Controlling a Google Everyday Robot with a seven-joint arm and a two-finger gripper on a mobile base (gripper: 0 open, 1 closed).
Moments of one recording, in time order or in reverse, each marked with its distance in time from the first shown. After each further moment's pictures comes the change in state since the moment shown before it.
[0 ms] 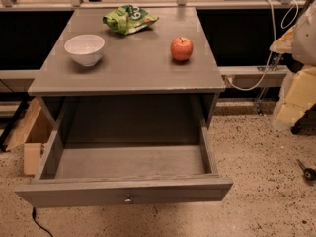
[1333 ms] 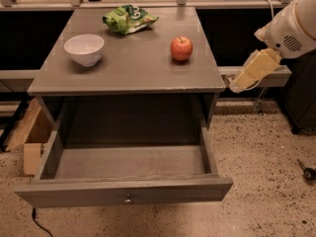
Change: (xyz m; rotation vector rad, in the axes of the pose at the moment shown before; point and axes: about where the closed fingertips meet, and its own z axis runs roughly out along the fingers) arm -0.031 -0.102 0.060 0.113 -0.289 0.237
